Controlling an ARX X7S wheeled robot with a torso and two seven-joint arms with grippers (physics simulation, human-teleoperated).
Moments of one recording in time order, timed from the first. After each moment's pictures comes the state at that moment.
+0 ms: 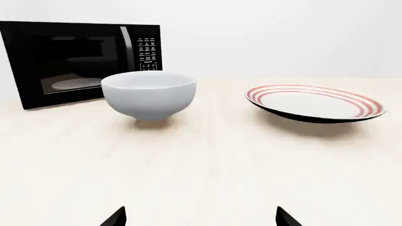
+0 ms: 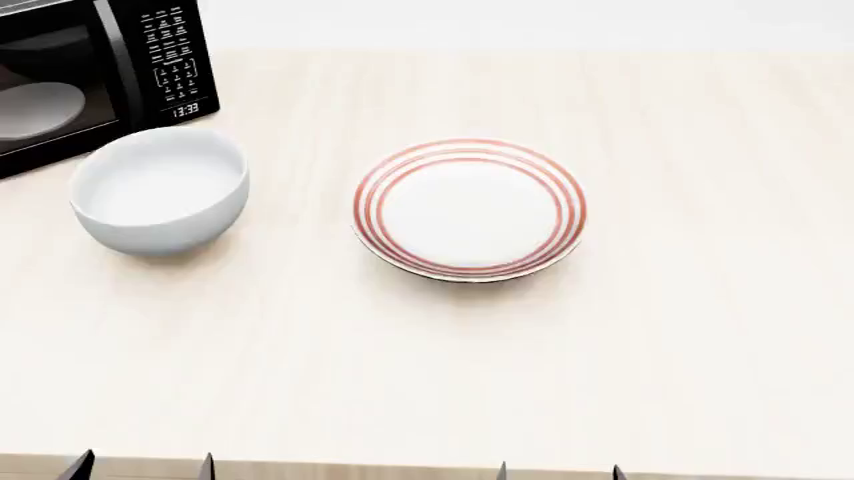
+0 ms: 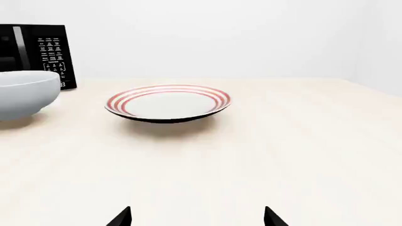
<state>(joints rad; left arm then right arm) 0.00 0.00 0.00 0.00 0.00 0.00 0.00 0.00 0.00 0.00 0.00 0.00 0.00 0.00</state>
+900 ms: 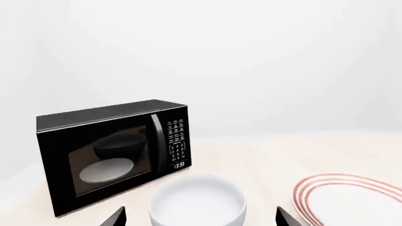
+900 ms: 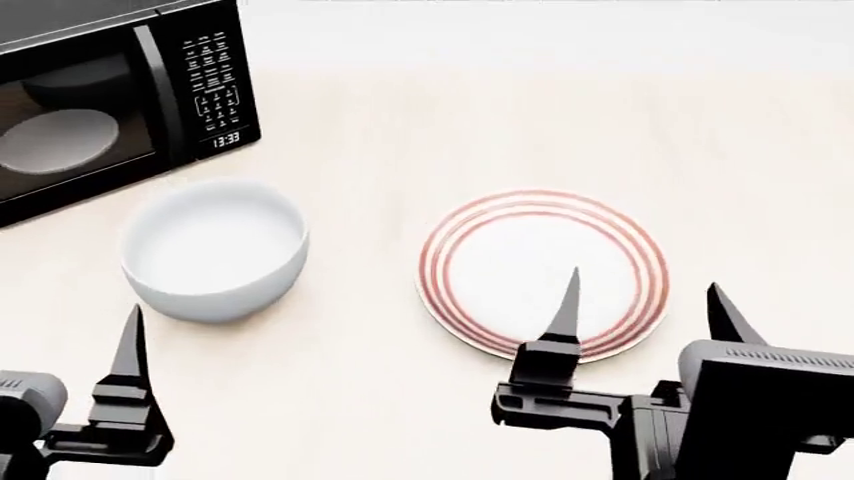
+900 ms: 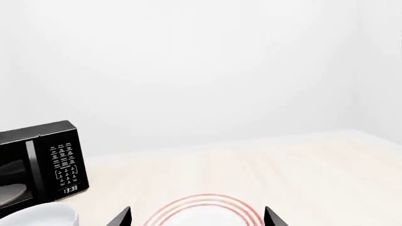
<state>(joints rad) -0.18 -0.13 0.01 0.70 -0.10 -0.74 -0.05 0.27 0.11 0.10 -0.66 0.27 0.77 0.11</state>
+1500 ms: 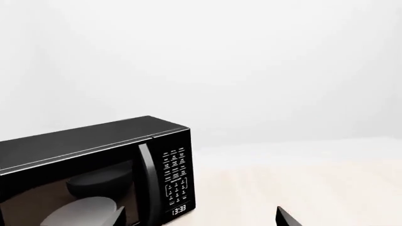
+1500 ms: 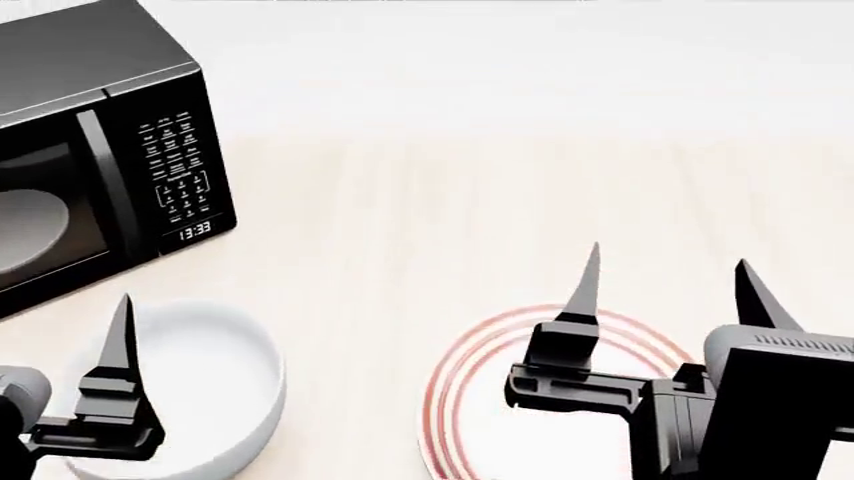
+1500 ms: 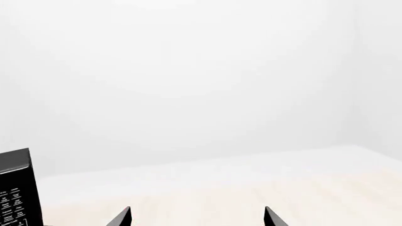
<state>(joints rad) -0.20 -0.15 0.01 0.75 -0.13 -0.78 -0.08 0.30 0.14 0.11 -0.73 0.31 0.82 0.16</state>
